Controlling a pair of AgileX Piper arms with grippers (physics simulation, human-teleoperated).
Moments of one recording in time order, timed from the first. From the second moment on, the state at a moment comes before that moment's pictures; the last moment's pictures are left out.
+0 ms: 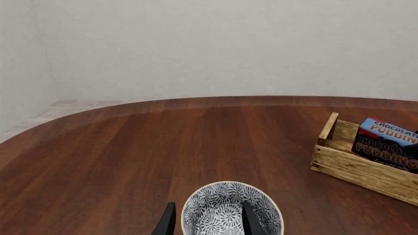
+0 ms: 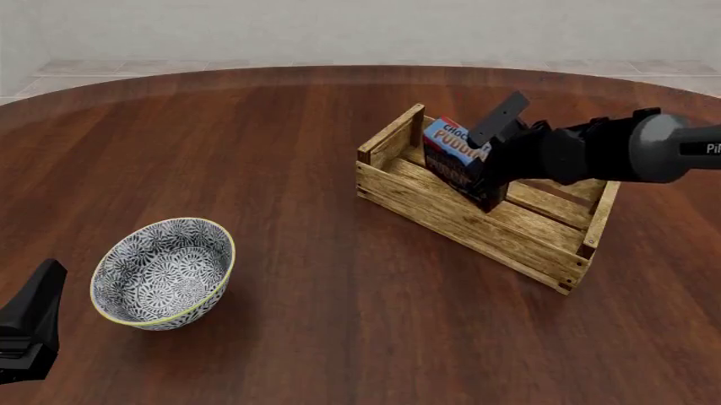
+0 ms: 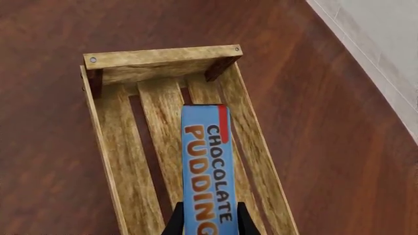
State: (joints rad) left arm 0.00 0.01 0.00 0.00 0.00; right arm 0.21 1.82 -1.11 0.03 -0.50
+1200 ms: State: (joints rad) left arm 0.00 0.01 0.00 0.00 0.00; right arm 0.19 1.85 -1.14 0.07 -0.46
